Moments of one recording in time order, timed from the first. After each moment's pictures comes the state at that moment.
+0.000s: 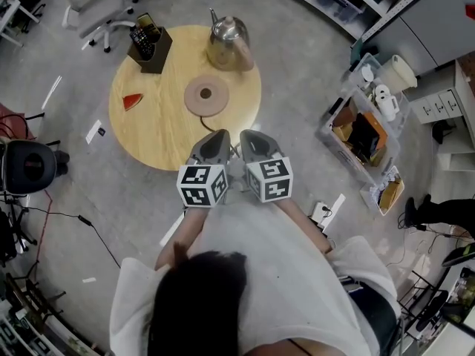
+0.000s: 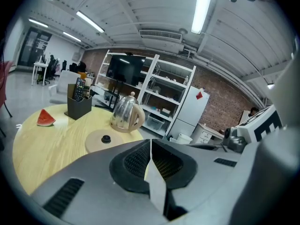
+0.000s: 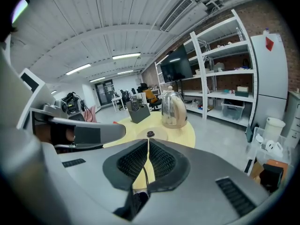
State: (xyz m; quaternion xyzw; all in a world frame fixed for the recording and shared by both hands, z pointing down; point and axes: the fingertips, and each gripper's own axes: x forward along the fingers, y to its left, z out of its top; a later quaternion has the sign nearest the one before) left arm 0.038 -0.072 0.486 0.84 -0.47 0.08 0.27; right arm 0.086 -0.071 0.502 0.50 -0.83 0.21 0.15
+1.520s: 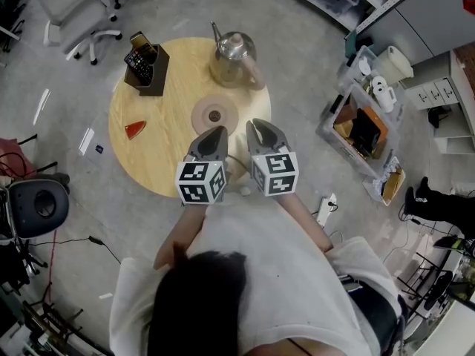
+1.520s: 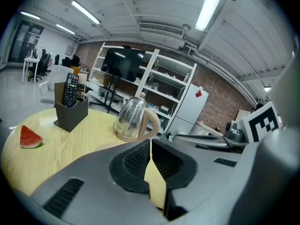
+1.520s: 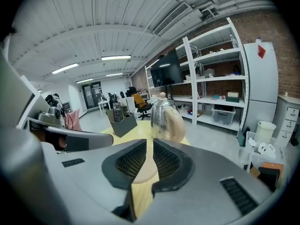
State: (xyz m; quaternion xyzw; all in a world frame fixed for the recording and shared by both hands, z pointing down) left arm -0.004 -0.178 0.499 0.85 -0.43 0.10 0.28; right arm 0.070 -0.184 0.497 0.57 -0.79 0.19 0.14
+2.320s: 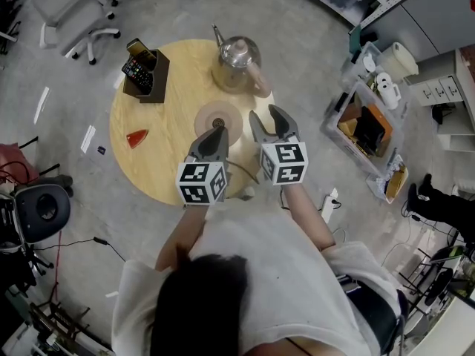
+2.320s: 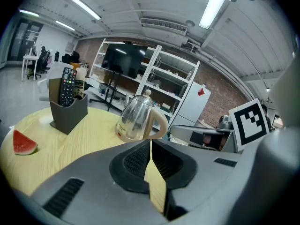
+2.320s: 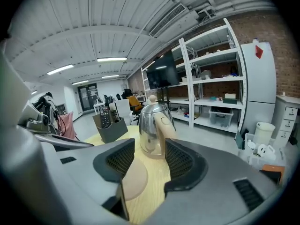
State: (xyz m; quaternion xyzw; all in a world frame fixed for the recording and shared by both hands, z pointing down) left arm -0.006 -0.214 0.513 0.85 -0.43 0.11 0.30; right arm 0.094 -0.245 0.502 0.59 -0.78 0.18 0.13
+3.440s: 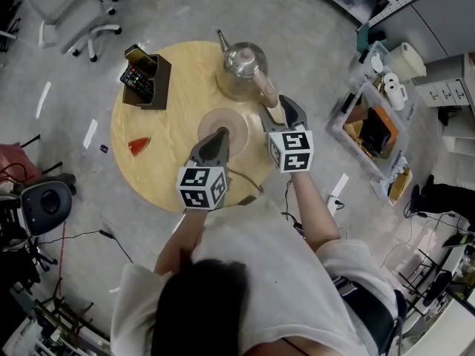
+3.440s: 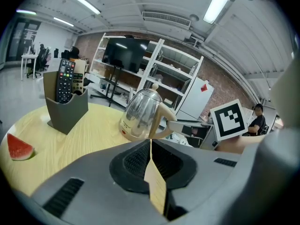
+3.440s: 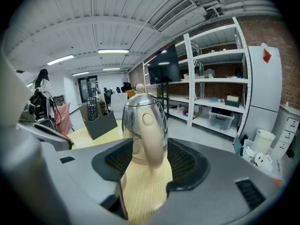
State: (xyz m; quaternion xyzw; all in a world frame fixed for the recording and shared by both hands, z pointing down) left arm -0.009 -0.239 0.535 0.84 -0.42 0.14 0.31; right arm 0.121 -0.305 0.536 0.59 -0.77 0.17 0.17
